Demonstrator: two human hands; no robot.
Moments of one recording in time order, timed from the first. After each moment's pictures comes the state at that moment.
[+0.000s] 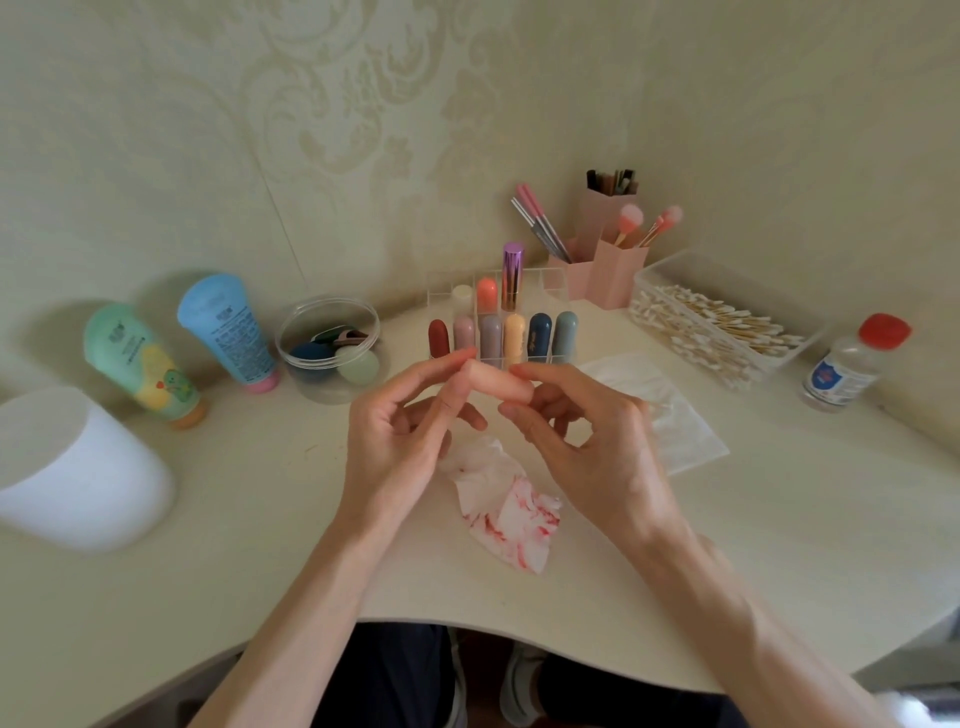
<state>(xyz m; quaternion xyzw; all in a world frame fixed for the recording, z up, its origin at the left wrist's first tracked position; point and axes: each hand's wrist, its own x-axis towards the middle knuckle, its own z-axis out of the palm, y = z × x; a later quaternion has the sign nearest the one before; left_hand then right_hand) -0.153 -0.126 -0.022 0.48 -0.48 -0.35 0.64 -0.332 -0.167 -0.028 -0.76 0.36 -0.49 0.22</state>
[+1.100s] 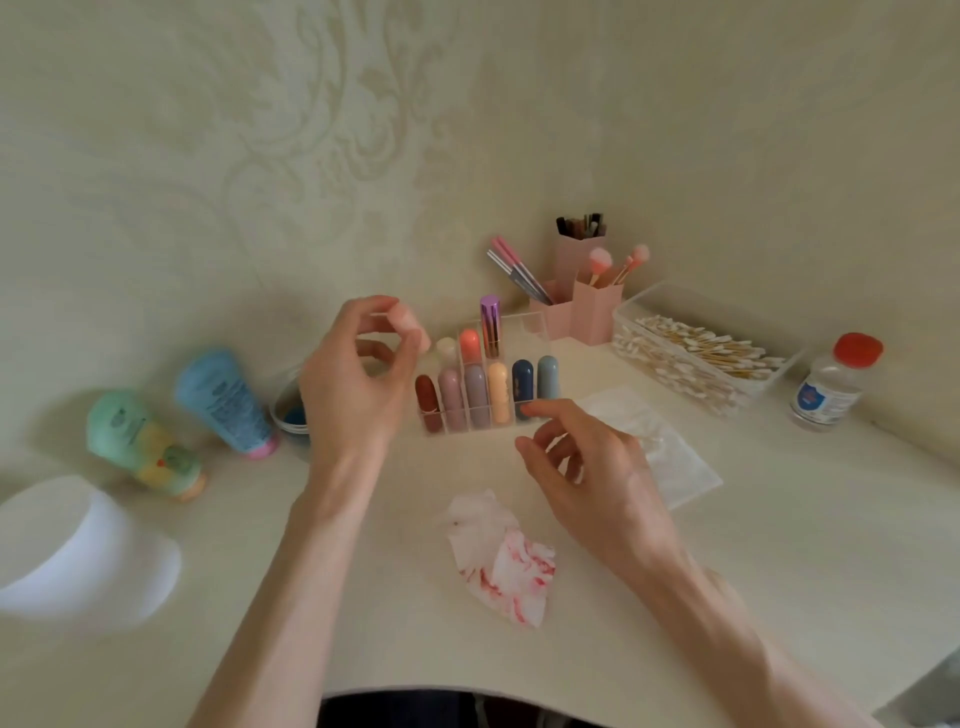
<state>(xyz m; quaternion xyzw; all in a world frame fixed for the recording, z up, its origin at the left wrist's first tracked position) -0.126 -0.192 0.027 0.61 -0.54 -0.04 0.58 -0.343 -0.178 -0.037 -0.75 0.45 -0.44 0.21</state>
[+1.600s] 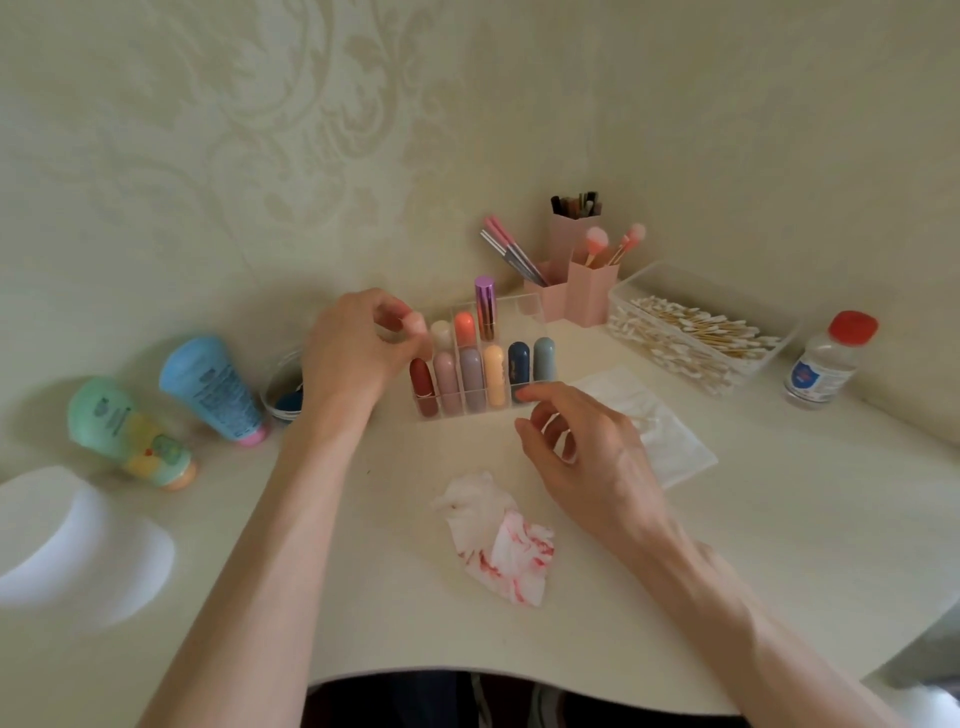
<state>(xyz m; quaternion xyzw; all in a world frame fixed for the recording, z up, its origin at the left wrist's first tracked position) -0.101 -0.233 0.028 0.73 -0.58 -0.05 0.36 -0.341 -0.183 -0.041 -0.77 0.45 -0.42 0.18</state>
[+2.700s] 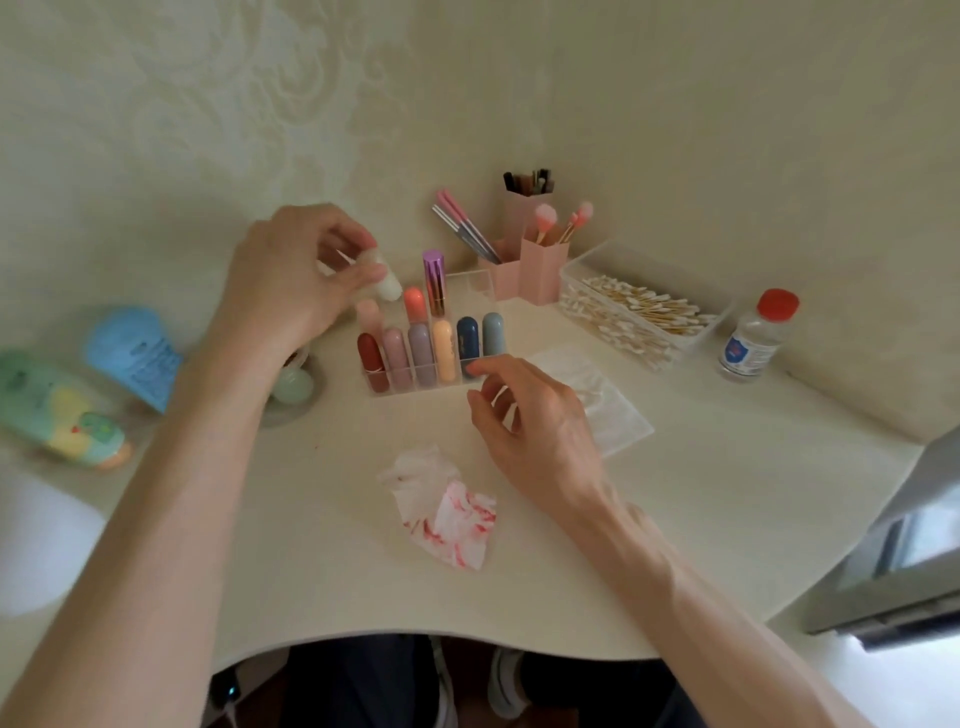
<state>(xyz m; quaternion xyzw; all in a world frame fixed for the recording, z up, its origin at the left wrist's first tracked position) -0.109 -0.223 0.080 0.66 -0.66 -0.06 0.36 -0.342 -0.182 -0.040 -0.76 0.46 -0.43 0.19</state>
